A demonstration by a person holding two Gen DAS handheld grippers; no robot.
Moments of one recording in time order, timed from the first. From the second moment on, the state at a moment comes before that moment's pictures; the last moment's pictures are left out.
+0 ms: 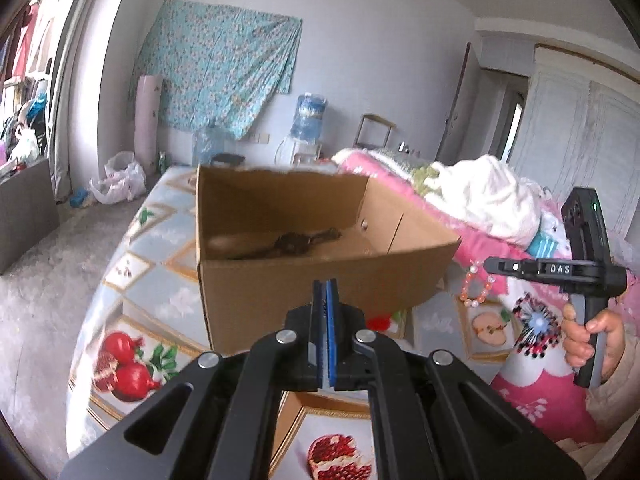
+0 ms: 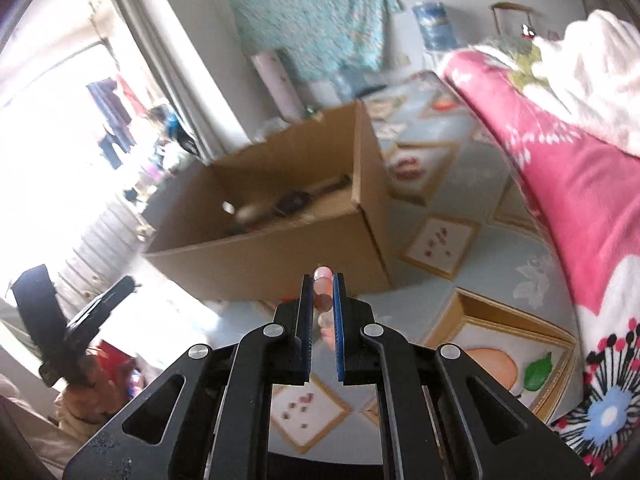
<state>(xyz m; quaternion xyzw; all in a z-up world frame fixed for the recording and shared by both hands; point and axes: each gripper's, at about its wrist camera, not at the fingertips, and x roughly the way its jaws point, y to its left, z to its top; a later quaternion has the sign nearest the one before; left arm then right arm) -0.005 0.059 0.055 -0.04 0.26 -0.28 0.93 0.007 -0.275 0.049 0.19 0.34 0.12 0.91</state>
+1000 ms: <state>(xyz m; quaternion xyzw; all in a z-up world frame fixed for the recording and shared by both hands) 0.175 -0.038 0.039 -0.04 0.47 -0.28 0.84 0.132 -0.281 0.073 0.22 0.29 0.26 0.89</state>
